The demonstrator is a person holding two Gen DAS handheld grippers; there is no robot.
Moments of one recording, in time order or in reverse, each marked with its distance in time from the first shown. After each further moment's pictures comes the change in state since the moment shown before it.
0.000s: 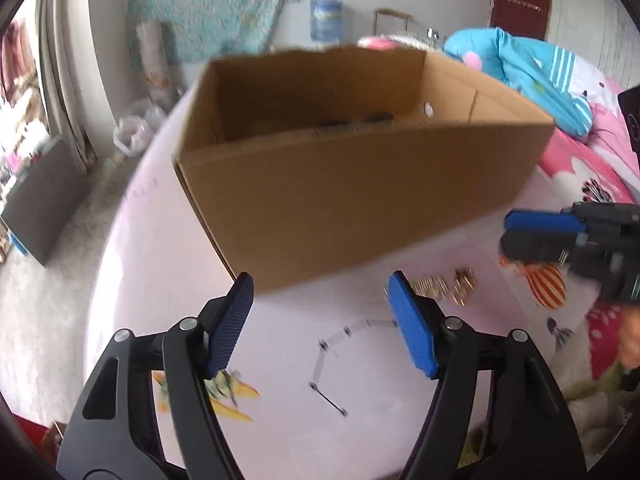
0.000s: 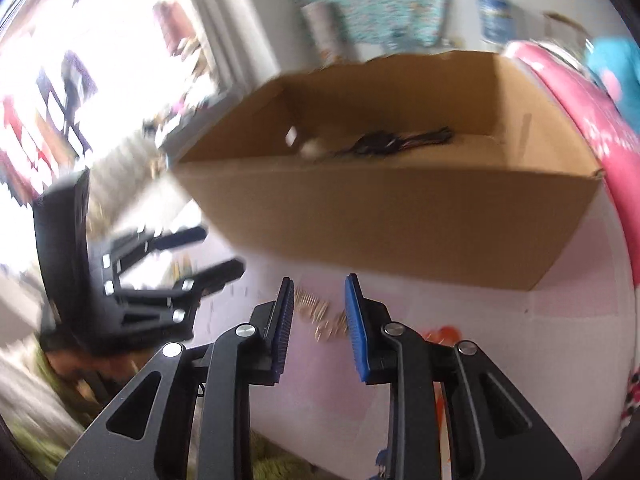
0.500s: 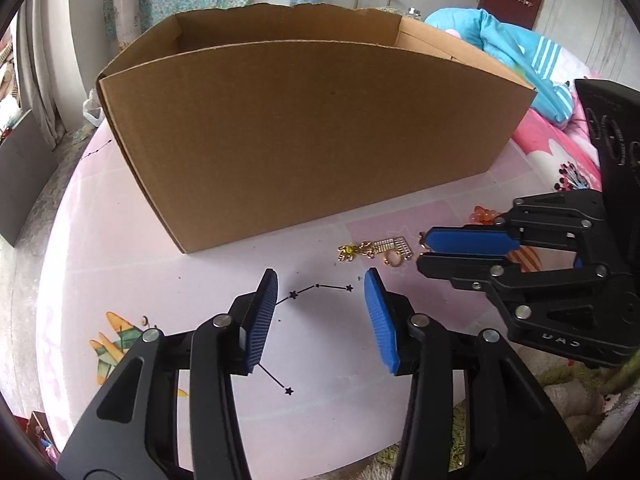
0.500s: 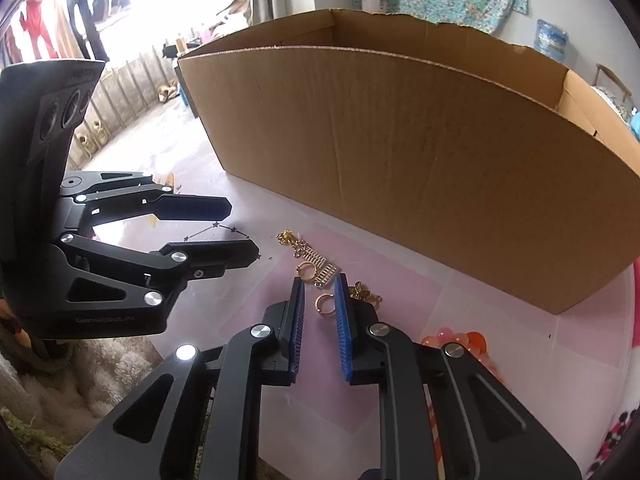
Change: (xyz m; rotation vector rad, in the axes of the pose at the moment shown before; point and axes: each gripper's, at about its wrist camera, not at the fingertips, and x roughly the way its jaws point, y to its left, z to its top) left arm 0.021 -0.013 -0.013 -0.012 0.076 -0.120; right arm 0.031 0.020 -0.018 -0.221 0.125 -0.033
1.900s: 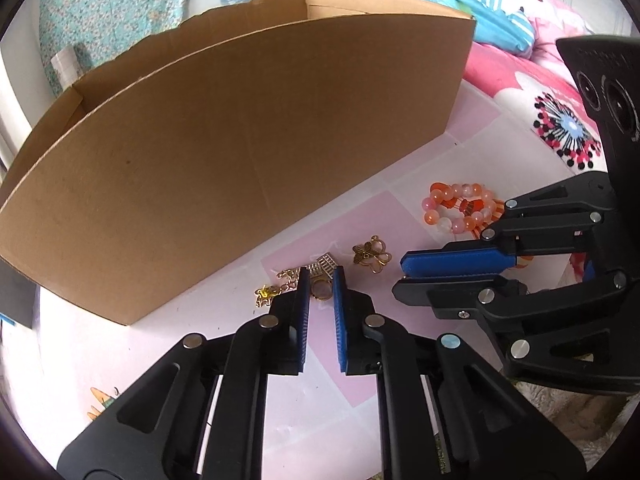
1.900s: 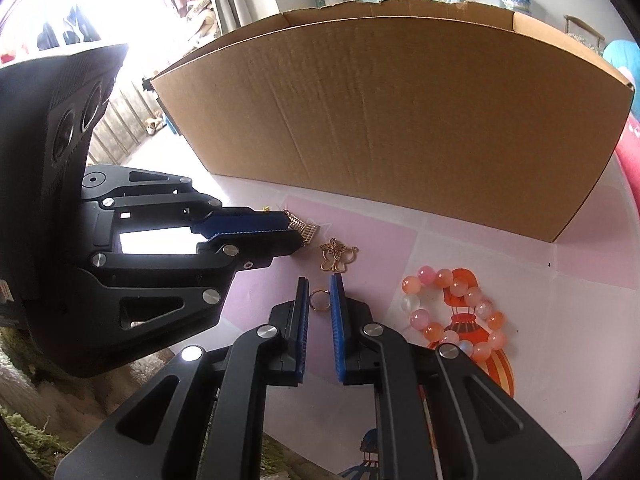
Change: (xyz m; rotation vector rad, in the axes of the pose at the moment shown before) left arm 0.026 -0.059 0.019 0.284 0.057 0.015; right arm -0.004 -0.033 -0.019 0.182 -0.033 0.033
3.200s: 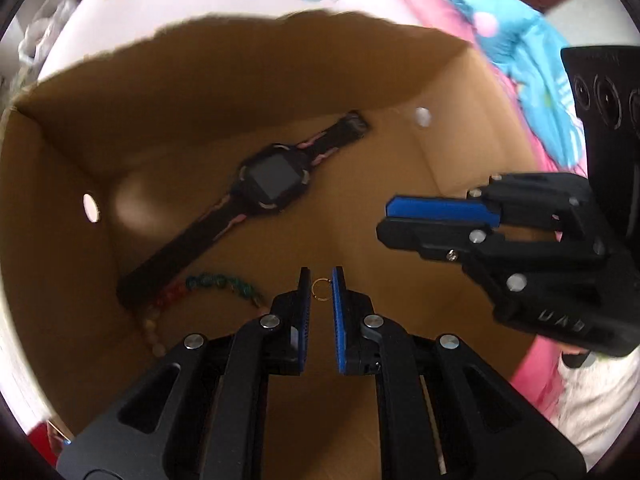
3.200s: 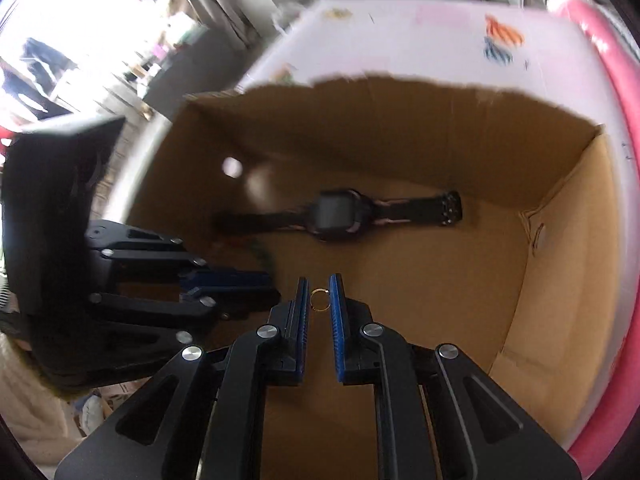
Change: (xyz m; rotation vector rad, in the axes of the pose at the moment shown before) left arm 0.063 0.140 0.142 -0.380 0.366 -0.278; right arm 0.054 -0.090 0.211 0.117 0.330 0.096
